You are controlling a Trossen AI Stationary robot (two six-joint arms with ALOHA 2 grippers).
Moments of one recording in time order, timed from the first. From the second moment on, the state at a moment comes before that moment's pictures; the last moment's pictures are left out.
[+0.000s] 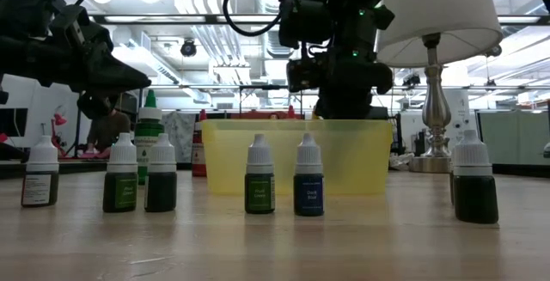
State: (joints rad) left arm 0.22 0.21 0.01 0.02 0.04 -0.49; right arm -0.04 1.91 1.31 -0.74 -0.08 0.03
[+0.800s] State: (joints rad) left arm 0.22 0.21 0.01 0.02 0.04 -0.49; right arm -0.04 1.91 1.30 -0.72 -0.08 0.03
